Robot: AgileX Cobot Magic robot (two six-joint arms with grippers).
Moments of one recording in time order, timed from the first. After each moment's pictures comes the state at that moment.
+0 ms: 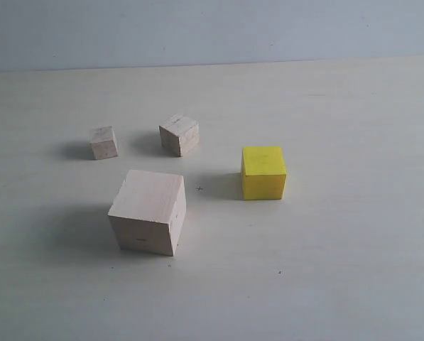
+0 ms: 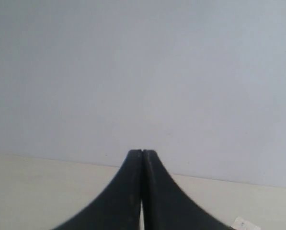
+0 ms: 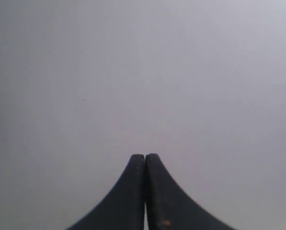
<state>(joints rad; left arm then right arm) -0.04 0.01 -0.09 -0.20 0.04 0.05 0.01 0.05 -0.19 0.20 -0.19 0.05</state>
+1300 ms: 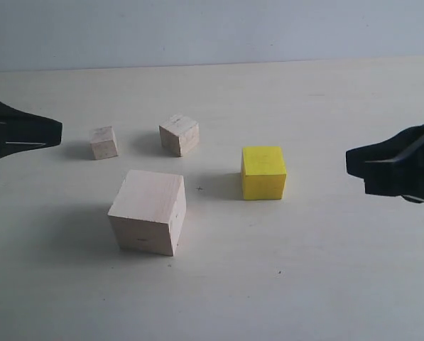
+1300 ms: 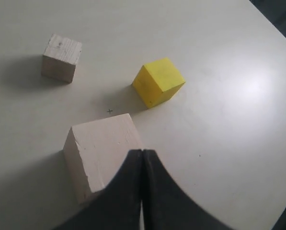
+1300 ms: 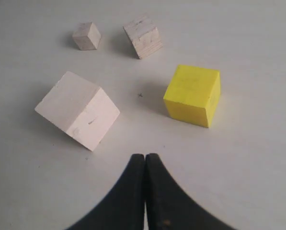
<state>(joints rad) -0.18 1.05 -0.65 -1.04 0.74 0.93 0.50 0.85 -0.55 0.36 0.50 -0.05</state>
